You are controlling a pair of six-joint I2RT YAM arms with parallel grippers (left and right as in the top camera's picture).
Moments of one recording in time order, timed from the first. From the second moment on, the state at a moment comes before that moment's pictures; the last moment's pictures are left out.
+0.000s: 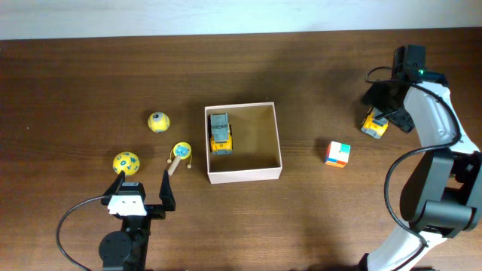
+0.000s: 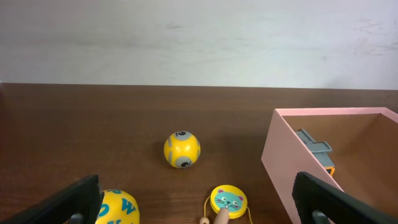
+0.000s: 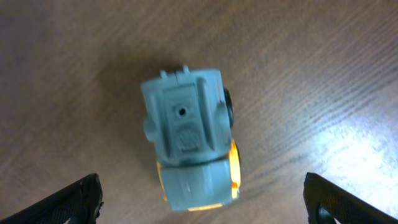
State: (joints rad) left arm 0.00 0.01 0.02 -0.08 0.03 -0.05; right arm -0.21 1.96 1.55 -0.85 0.15 0.53
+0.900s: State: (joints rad) left arm 0.00 0.01 0.02 -0.08 0.03 -0.05; right arm -0.21 2.07 1.55 -0.75 0.16 0.55
